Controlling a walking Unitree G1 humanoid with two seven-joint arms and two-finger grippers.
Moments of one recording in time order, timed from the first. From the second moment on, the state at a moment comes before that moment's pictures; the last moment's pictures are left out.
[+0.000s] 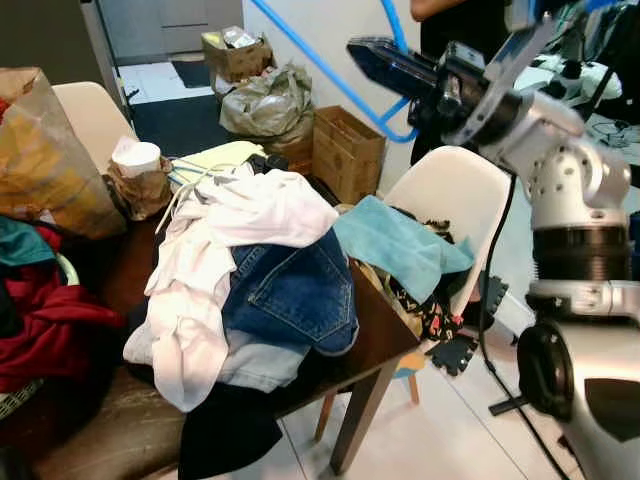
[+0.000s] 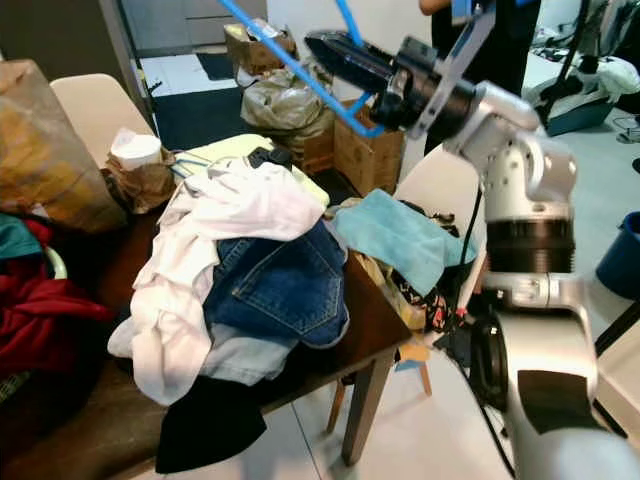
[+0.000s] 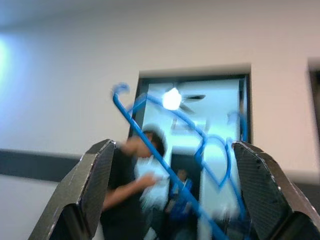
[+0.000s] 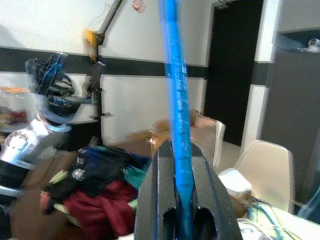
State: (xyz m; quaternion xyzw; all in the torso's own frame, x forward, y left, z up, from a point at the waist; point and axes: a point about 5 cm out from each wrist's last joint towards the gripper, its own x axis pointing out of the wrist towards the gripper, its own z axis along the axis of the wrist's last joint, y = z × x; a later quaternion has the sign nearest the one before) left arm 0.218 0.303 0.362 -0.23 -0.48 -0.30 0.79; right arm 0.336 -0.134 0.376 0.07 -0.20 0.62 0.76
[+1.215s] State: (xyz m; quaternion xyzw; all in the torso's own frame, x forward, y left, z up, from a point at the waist) left arm 0.222 0.222 0.327 -0.30 -0.38 -0.51 0.71; right arm 0.281 -0.091 0.360 0.04 -0.16 0.75 0.64
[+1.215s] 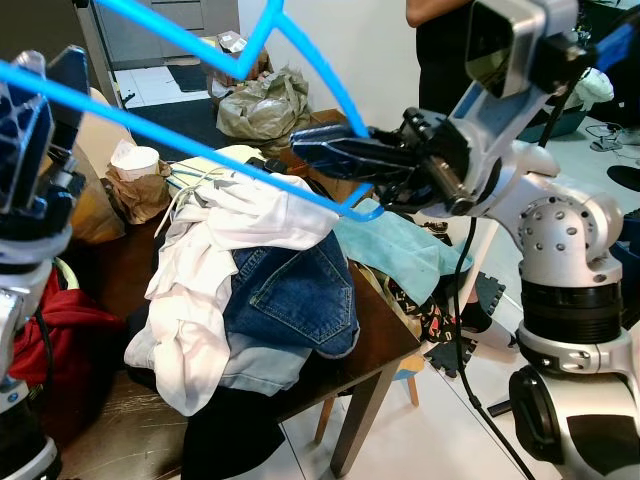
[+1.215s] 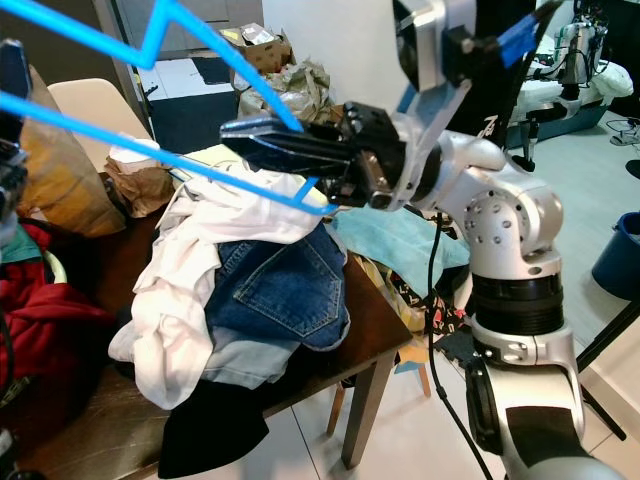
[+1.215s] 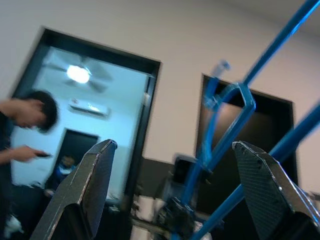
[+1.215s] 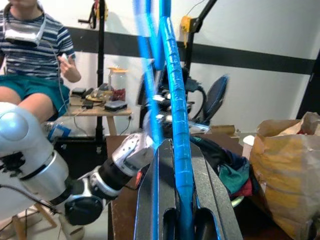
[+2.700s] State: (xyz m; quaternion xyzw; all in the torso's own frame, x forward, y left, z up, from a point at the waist) left arm 0.217 0.219 0.321 -0.28 -0.36 -0.53 0.71; right arm 0.283 -0.091 0.350 0.02 -0.13 0.75 0.65
